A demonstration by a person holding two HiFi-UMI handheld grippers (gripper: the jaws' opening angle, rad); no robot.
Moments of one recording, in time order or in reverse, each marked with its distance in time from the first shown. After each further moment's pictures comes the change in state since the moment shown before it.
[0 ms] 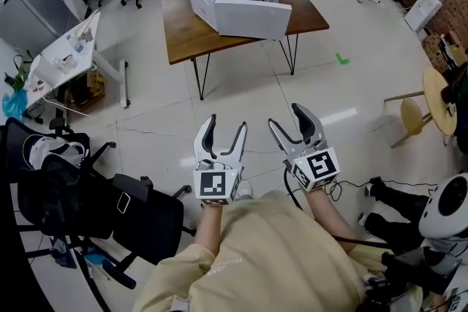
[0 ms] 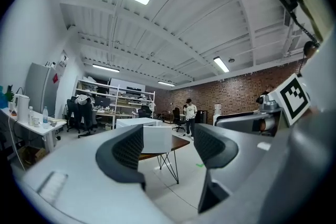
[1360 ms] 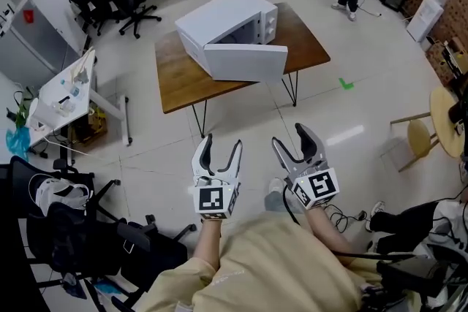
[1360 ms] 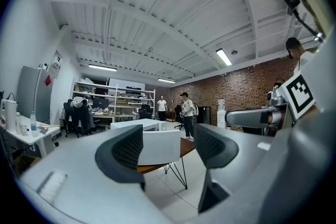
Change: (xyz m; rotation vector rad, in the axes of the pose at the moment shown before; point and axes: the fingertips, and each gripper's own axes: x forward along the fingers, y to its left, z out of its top) left arm 0.156 0.012 -0.039 0.038 0.064 0.005; right arm 0.063 -0.148 -0.012 0.054 -0.095 -0.061
